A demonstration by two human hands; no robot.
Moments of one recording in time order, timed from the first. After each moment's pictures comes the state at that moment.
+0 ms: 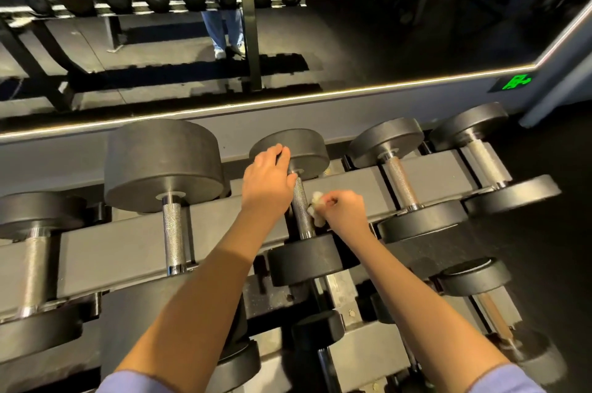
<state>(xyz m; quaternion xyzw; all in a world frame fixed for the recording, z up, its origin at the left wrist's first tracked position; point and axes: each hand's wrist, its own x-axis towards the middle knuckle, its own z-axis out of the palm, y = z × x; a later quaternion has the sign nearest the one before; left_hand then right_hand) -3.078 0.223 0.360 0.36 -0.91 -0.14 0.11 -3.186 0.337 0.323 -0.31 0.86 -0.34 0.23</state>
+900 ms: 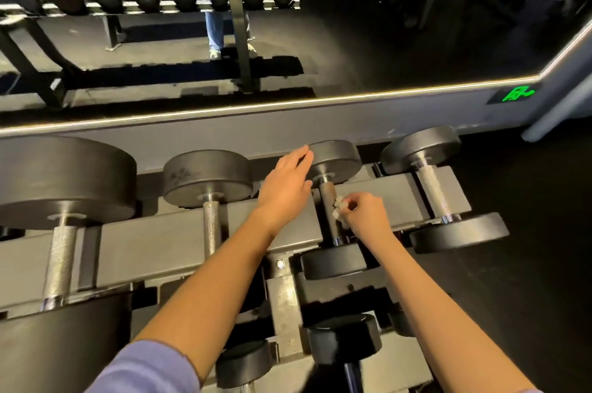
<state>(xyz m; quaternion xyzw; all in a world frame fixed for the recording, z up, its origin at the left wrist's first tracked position) -3.258 0.285 0.355 0.31 -0.93 -0.19 0.11 -3.382 0.407 0.323 -0.33 0.88 -0.27 0.20</state>
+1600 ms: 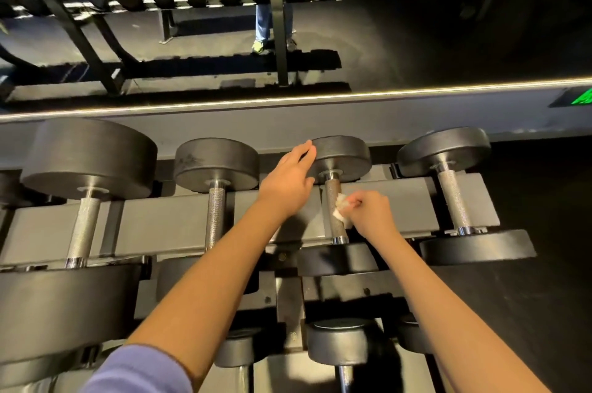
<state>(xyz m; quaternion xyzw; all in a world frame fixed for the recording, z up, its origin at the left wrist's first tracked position) -3.267 0.299 0.361 0.38 -0.90 -0.21 0.07 -3.403 0.406 0.315 -0.39 0.83 -0.30 0.27</state>
